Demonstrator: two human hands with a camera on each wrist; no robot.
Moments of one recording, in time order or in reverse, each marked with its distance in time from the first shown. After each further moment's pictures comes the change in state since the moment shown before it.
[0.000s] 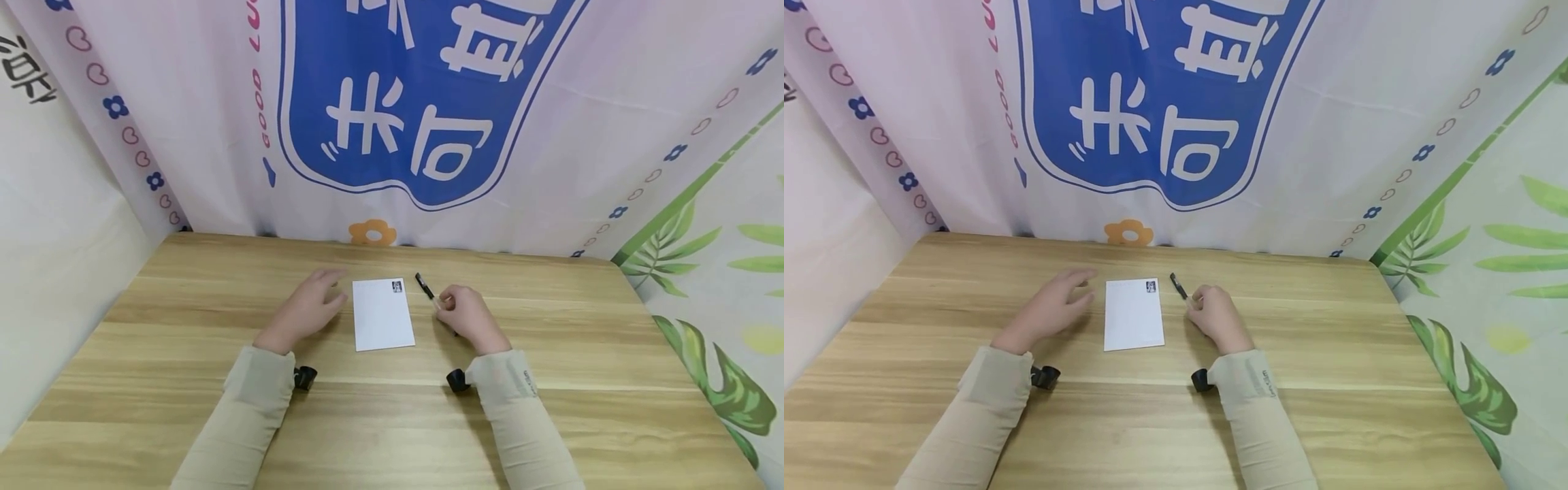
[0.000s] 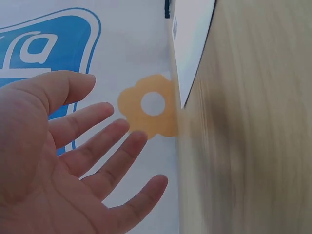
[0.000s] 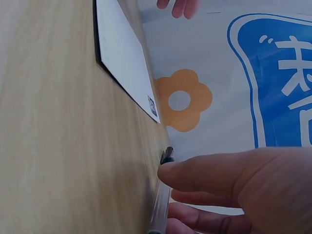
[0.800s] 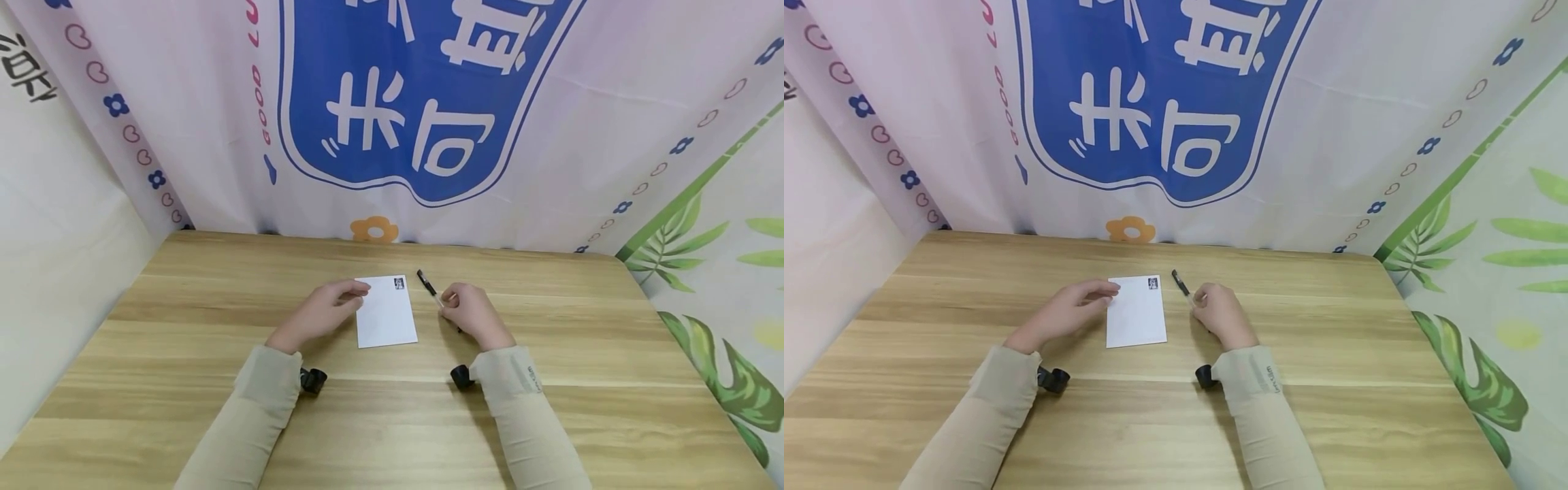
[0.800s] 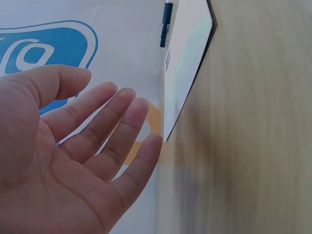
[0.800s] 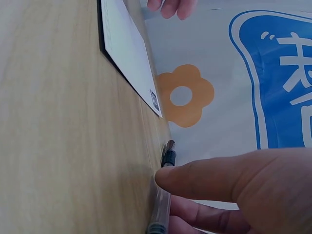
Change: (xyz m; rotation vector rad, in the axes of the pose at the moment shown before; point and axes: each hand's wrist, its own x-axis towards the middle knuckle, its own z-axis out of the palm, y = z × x) left_hand 0.002 0.006 0.013 -0.231 -0.121 -0.019; right_hand 0.003 0.006 0.001 0.019 -0.031 0.019
